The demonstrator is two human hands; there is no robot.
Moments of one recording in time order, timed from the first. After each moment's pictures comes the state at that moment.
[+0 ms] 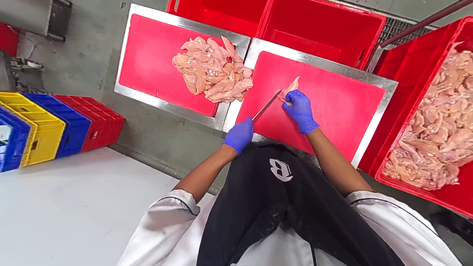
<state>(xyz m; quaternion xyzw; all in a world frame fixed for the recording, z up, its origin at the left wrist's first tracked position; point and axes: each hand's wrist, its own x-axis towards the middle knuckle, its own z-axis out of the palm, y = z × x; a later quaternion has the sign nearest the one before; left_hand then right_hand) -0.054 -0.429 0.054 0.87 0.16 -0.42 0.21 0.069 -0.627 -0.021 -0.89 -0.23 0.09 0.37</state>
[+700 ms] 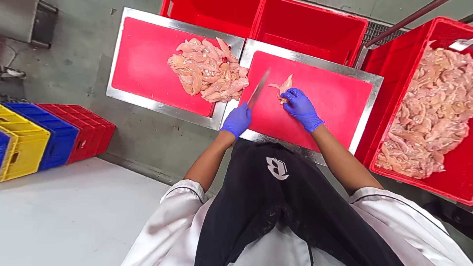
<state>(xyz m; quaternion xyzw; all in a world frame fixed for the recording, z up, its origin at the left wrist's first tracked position) -0.030 -0.411 0.051 0.89 0.15 -0.33 0.27 0.072 -0.656 -0.025 -0.89 -0.33 0.10 0.30</state>
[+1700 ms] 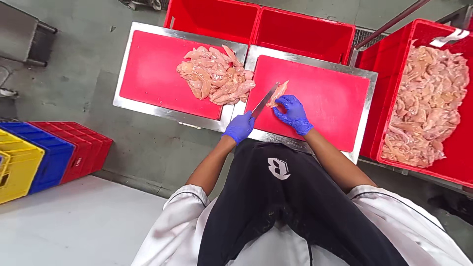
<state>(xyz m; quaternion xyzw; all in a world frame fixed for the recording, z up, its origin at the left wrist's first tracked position) -0.061 -0.379 0.041 0.89 0.08 -0.34 0.30 0.023 -0.615 -0.034 -0.89 -0.31 -0.01 0.33</state>
